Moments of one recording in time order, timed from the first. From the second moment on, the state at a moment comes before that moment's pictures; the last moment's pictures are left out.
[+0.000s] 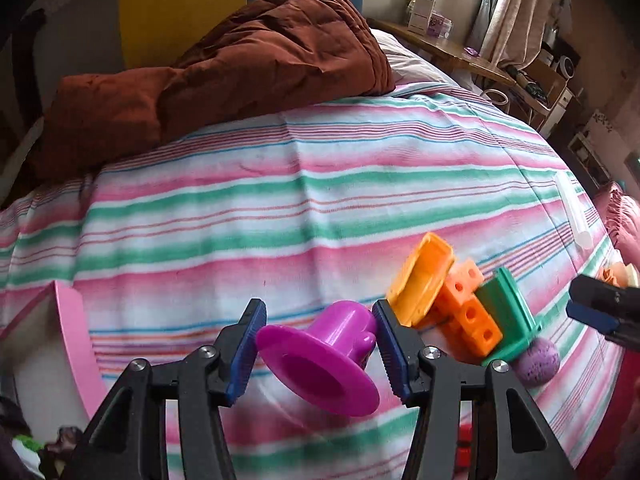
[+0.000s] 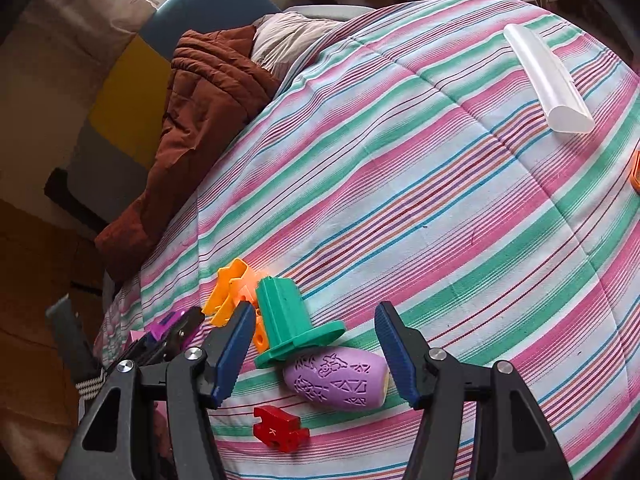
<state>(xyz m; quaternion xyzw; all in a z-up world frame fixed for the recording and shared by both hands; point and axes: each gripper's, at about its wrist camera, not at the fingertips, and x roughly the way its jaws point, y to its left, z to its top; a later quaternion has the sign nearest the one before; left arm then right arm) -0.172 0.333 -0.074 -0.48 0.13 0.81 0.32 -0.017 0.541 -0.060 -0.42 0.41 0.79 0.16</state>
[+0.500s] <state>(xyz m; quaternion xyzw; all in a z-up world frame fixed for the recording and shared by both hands) -0.031 0.283 -0.072 -0.48 0.12 0.79 0.37 -0.026 0.533 -0.064 -0.42 0.40 0.80 0.14</state>
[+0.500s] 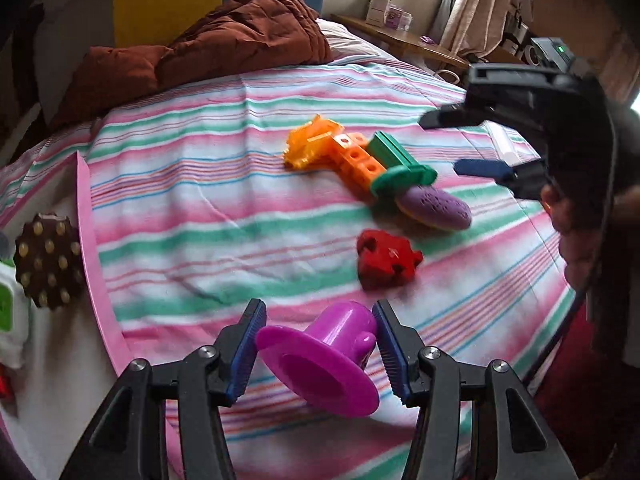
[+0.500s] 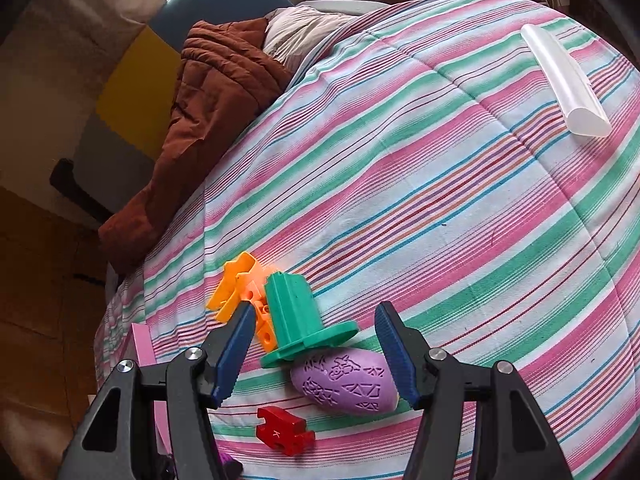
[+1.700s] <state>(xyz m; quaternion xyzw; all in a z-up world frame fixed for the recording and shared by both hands) 0.000 0.274 -0.088 -0.44 0.13 0.80 0.38 -0.085 0.464 -0.102 -0.54 0.12 0.82 0.10</state>
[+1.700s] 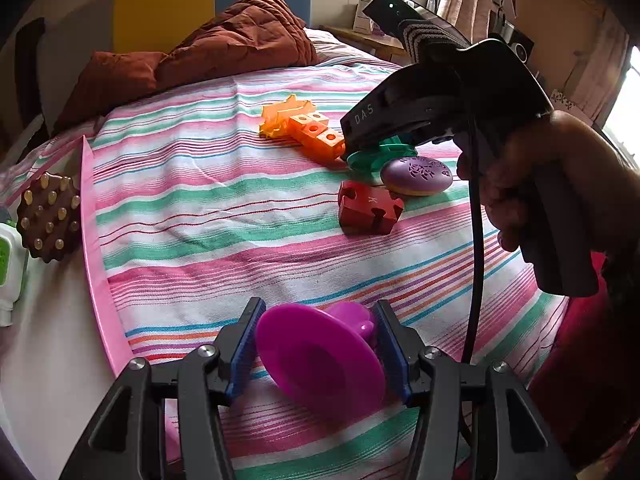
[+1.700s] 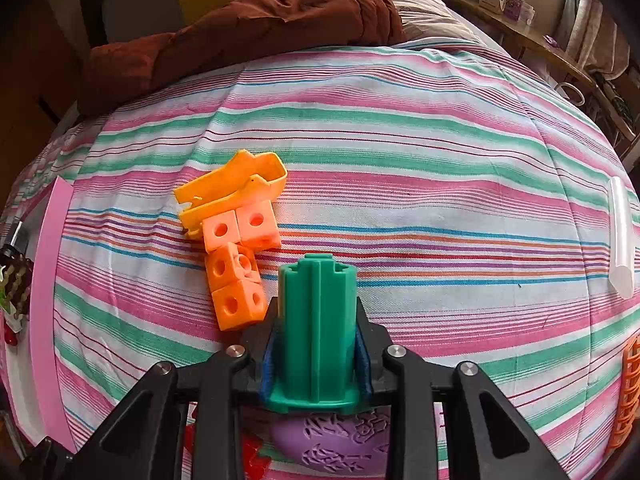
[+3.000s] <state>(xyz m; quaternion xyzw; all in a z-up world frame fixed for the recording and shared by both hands) 0.020 0.238 -0.040 -0.41 0.12 0.83 0.35 -0.084 0.434 -0.104 -0.53 0.02 0.84 0.11</state>
